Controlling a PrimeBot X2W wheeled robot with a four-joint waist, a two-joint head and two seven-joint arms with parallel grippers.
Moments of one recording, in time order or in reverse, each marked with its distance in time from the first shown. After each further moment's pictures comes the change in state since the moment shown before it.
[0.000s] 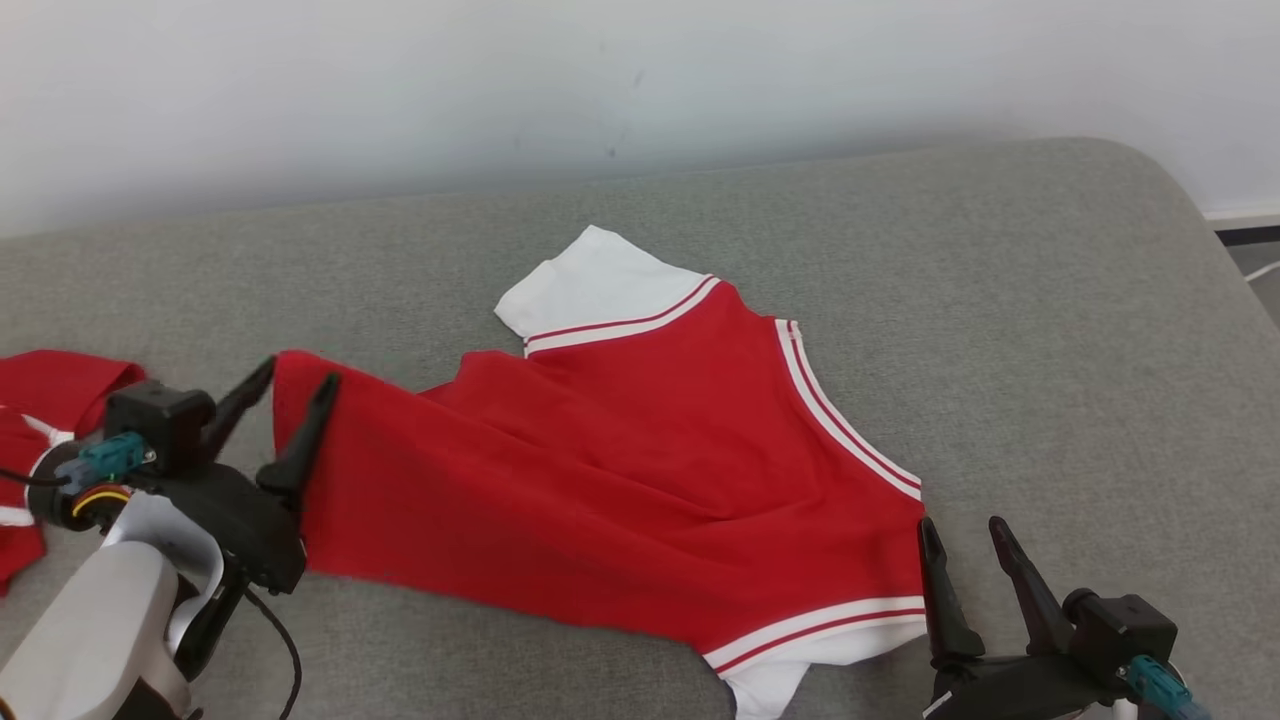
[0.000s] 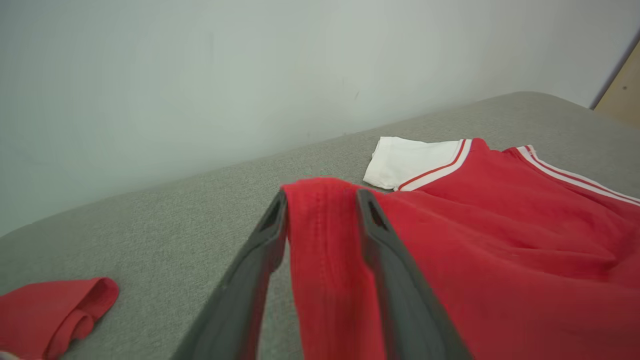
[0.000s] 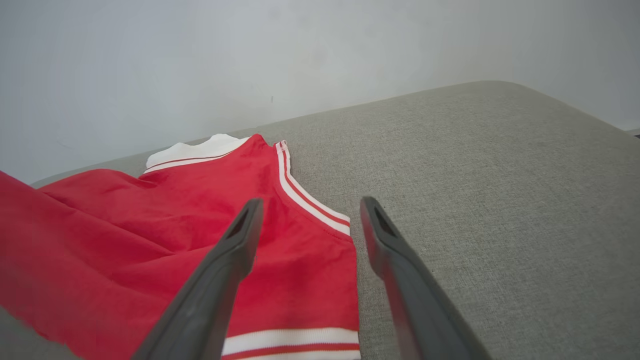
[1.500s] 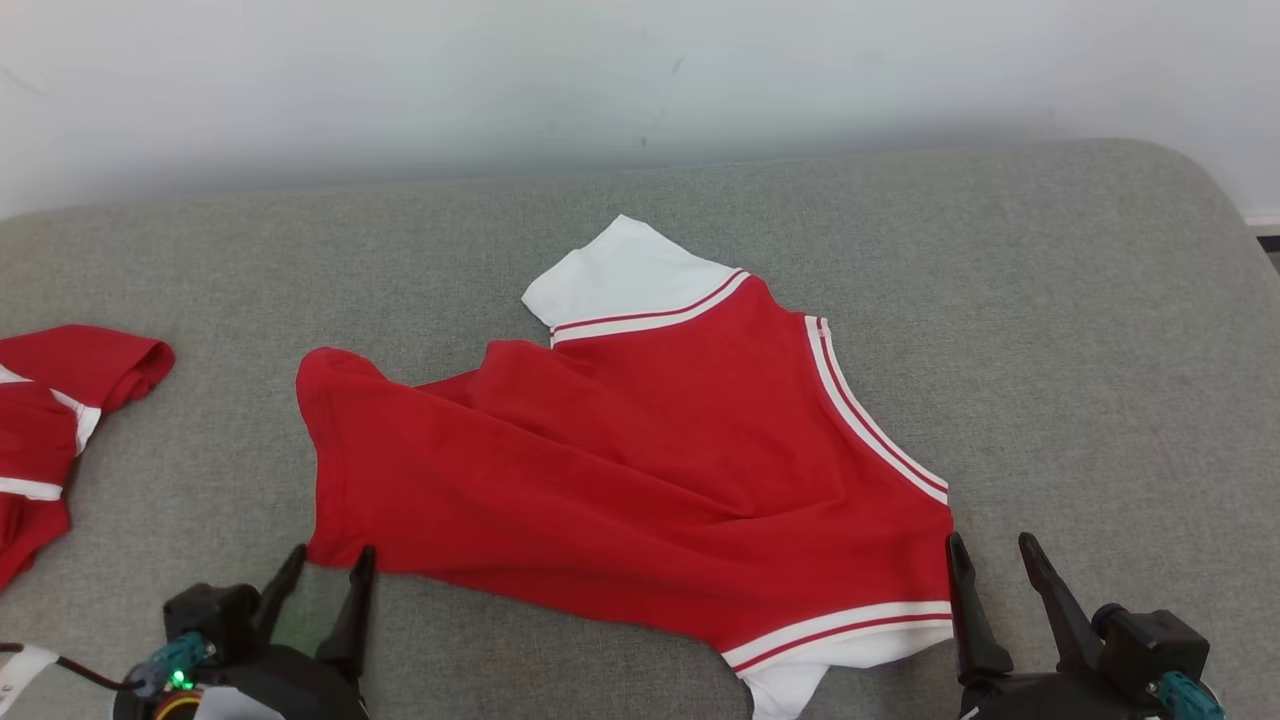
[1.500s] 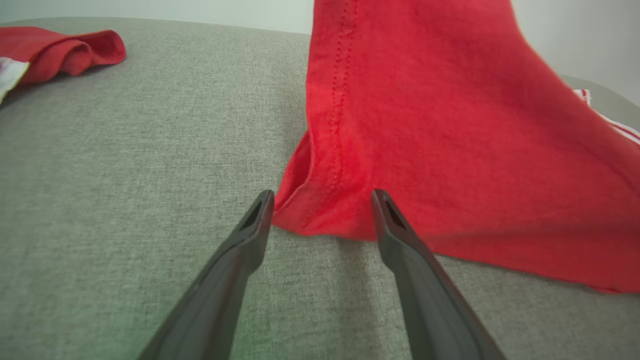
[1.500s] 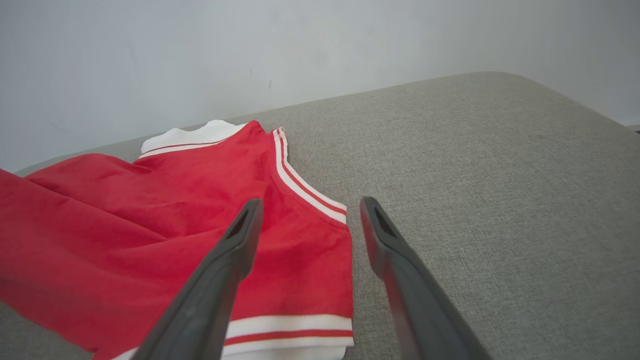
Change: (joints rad) left arm 0.262 -0.179 0.159 0.126 0.042 0.059 -0.161; right arm 0.055 -0.005 -0.040 -0.073 -0.014 0.000 0.047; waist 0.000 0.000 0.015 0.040
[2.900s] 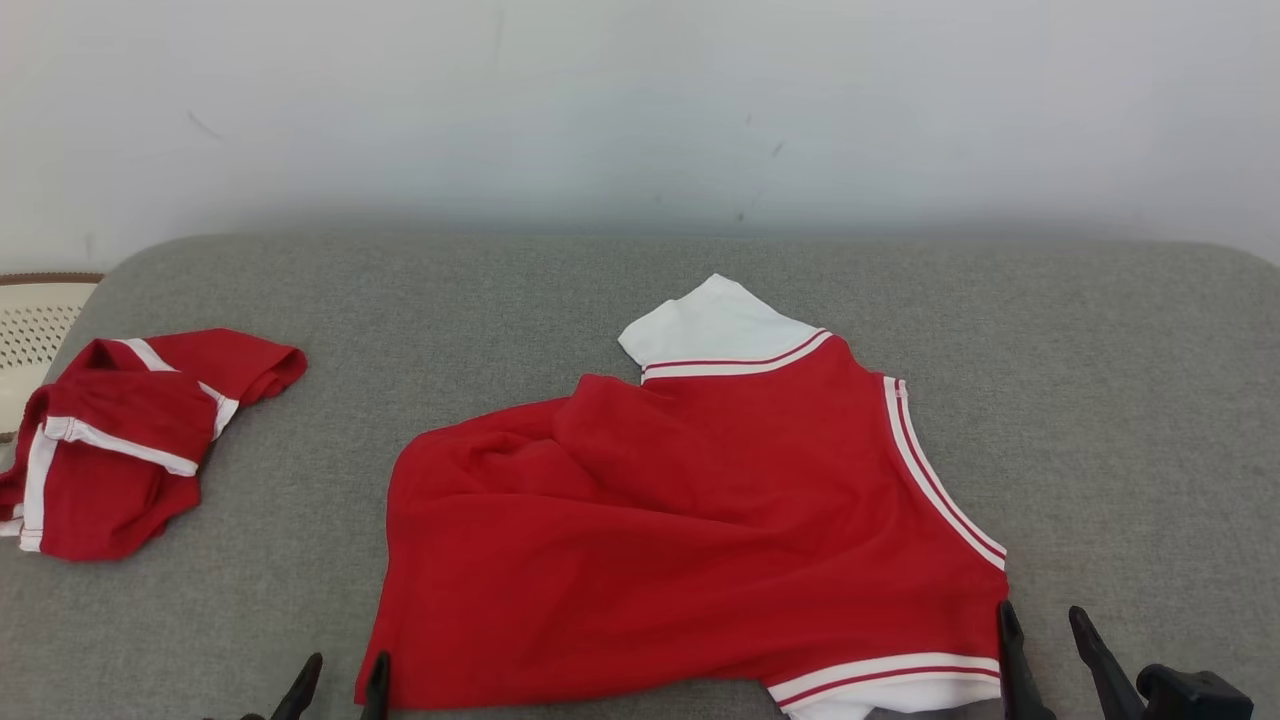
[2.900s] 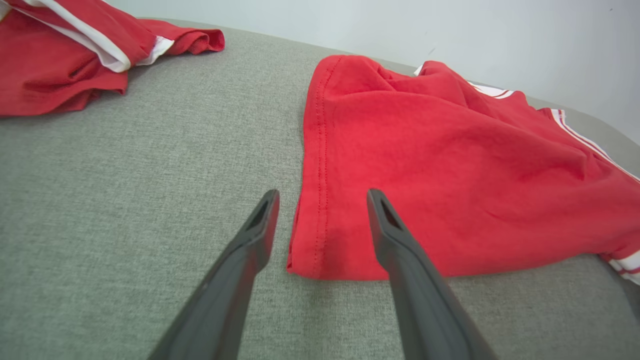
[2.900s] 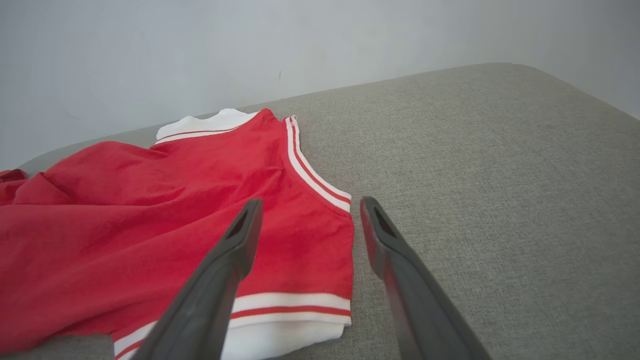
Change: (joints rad) left arm 0.330 -0.017 0.071 -0.332 0.019 0.054 0.053; right arm 0.100 0.013 -0.088 -0.004 -0.007 0.000 0.039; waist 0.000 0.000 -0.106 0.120
